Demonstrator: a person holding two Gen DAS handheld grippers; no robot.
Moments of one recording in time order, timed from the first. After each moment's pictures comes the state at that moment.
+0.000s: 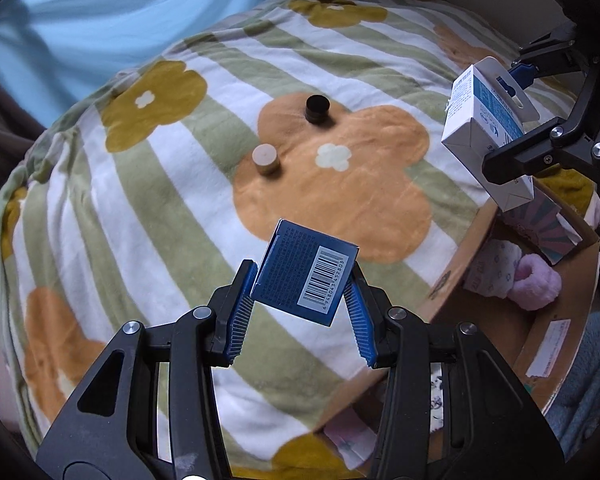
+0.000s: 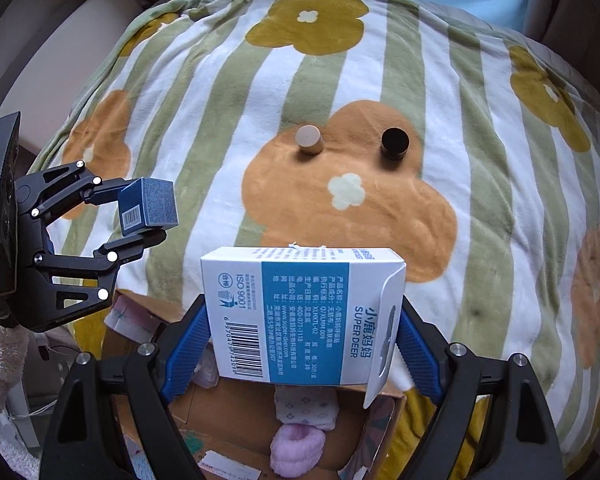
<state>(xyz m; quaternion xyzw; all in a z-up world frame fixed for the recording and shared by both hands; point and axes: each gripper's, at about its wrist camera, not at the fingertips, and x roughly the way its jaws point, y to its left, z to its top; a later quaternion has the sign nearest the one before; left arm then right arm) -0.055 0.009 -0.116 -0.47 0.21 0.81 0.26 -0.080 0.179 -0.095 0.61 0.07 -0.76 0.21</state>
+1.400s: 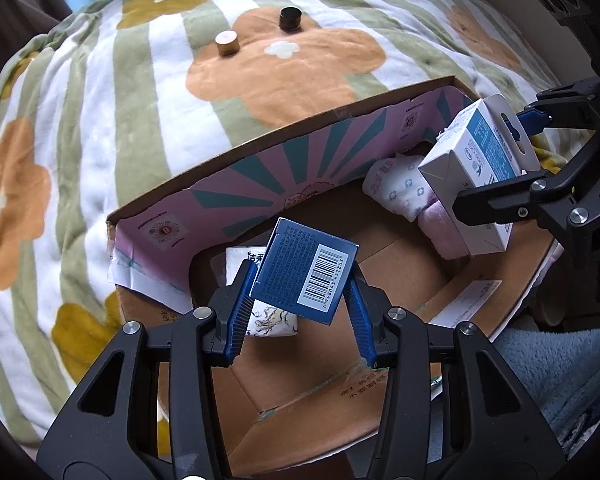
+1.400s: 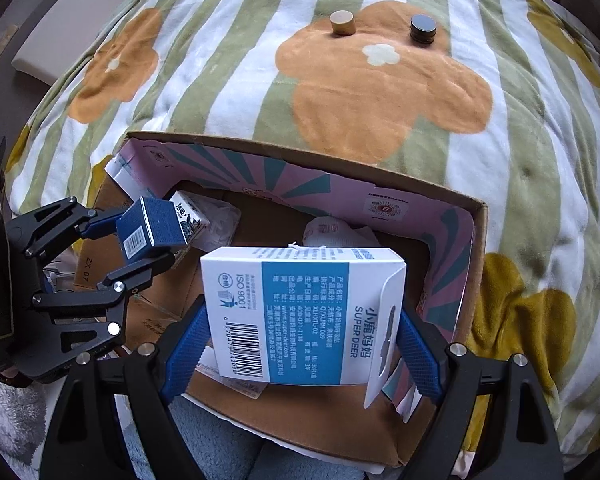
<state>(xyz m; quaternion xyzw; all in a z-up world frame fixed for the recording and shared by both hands) 0.082 0.046 -0.169 -0.56 0.11 0.80 0.18 0.038 0.200 -0.155 0.65 0.07 -0.71 0.24</state>
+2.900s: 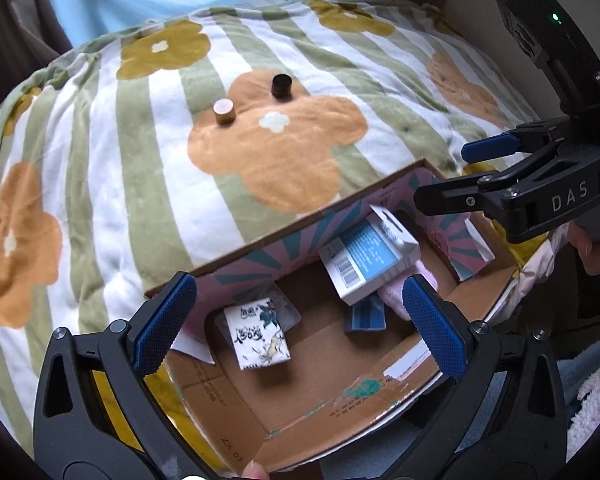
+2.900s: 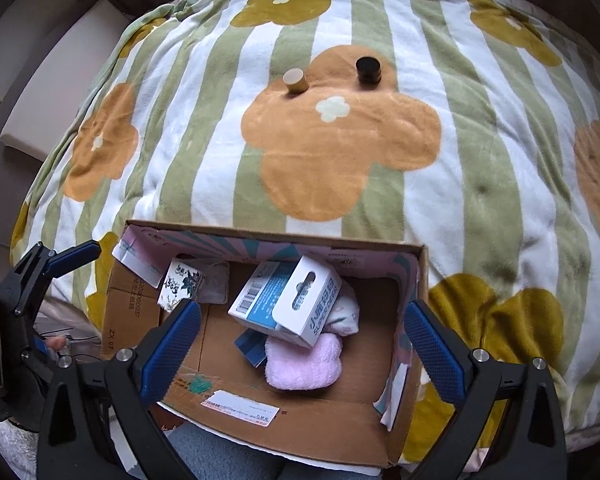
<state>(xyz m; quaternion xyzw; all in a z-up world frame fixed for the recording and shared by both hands) 0.054 0.042 -0.099 -0.51 0.08 0.83 0.21 0.012 0.222 -0.111 0.61 0.01 -0.77 0.19</state>
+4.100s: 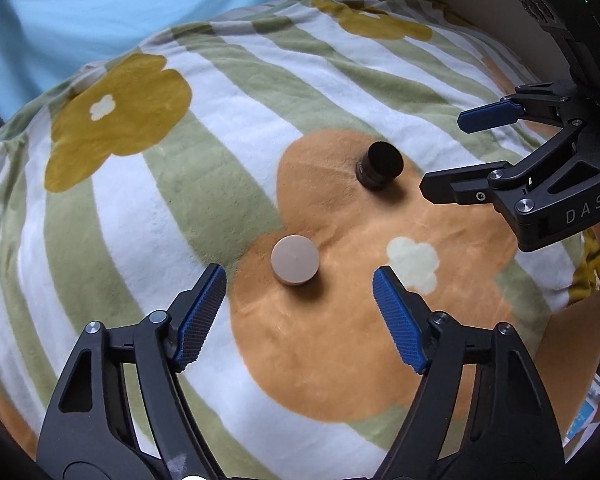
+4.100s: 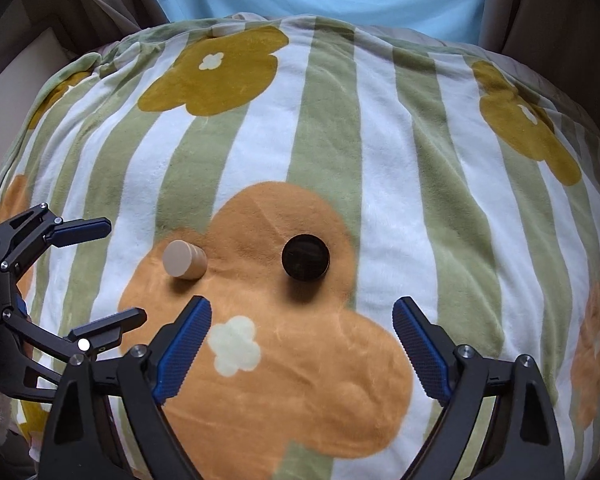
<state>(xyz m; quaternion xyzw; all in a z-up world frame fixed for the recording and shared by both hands) -0.232 0.060 -0.211 -0.47 0.16 0.82 0.29 -0.227 0.196 -0.177 0.54 0.06 -0.83 0.13</state>
